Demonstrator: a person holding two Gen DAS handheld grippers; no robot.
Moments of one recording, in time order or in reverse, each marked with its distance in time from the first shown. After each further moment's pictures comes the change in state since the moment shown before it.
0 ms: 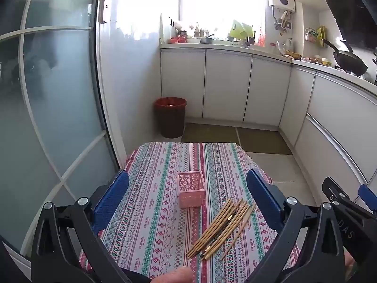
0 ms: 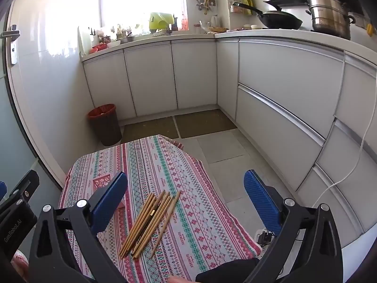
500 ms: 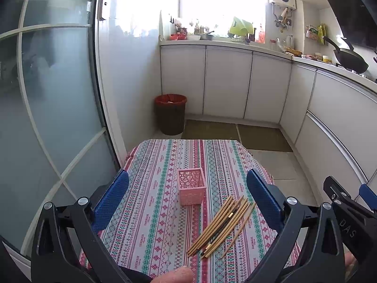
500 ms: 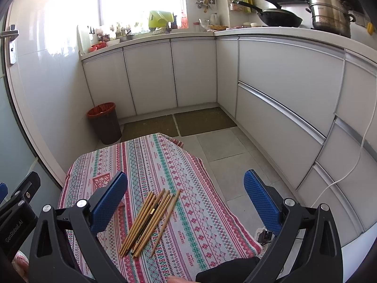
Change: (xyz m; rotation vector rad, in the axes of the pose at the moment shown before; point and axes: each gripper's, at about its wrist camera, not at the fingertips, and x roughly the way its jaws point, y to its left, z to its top) left arm 0.003 -0.003 -0.003 0.003 0.004 0.006; right arm 0.002 0.001 0.000 0.004 0.012 -0.001
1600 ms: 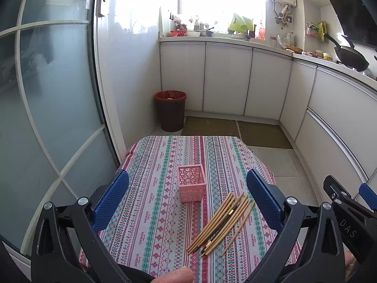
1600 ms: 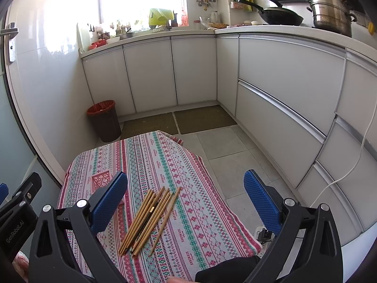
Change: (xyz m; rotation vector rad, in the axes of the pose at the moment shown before) left arm 0.004 -0.001 -0.001 -0.013 0.011 -0.009; right arm 0.002 -0.001 -0.002 -0.002 0.012 -0.002
